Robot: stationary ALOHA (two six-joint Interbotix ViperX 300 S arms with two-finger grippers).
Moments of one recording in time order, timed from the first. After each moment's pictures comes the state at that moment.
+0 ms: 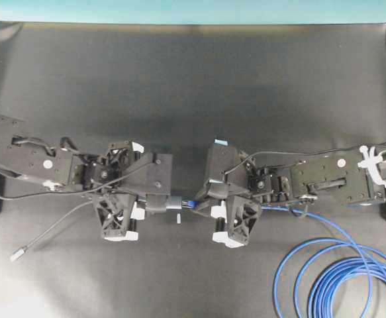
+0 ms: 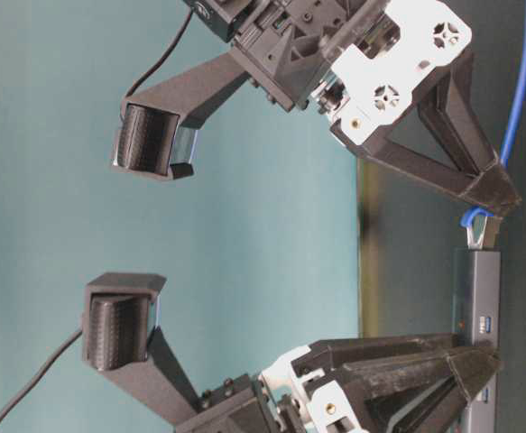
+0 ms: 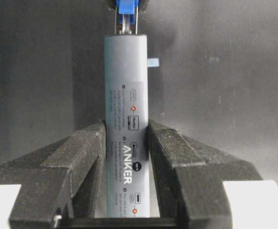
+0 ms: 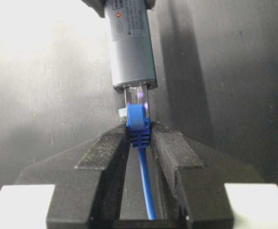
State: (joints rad) left arm -0.06 -0.03 0.64 0.04 0.20 -0.05; right arm 0.13 0.12 0.65 0.04 -0.08 0.25
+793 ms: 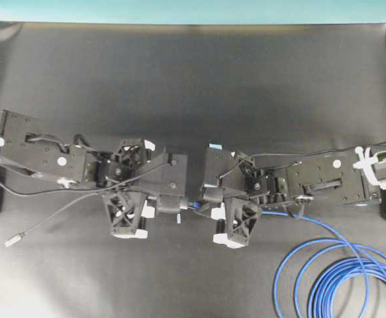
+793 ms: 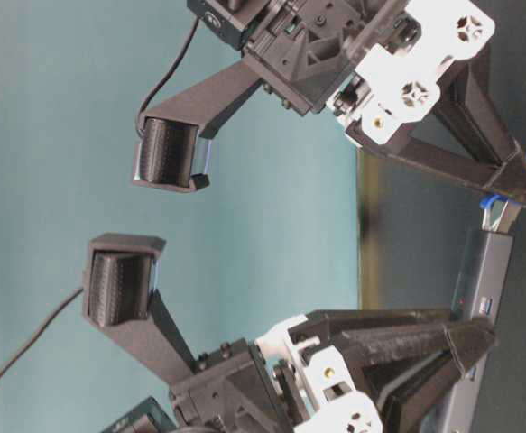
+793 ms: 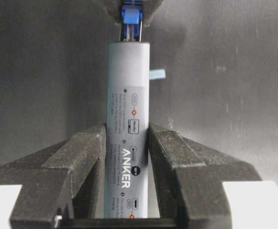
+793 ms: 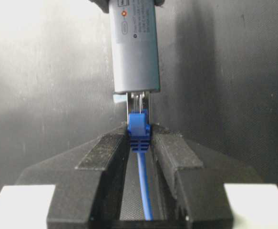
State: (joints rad) left arm -0.04 0.01 0.56 0.04 0.23 0.00; right arm 0.13 0.14 0.64 0.03 -0.03 0.23
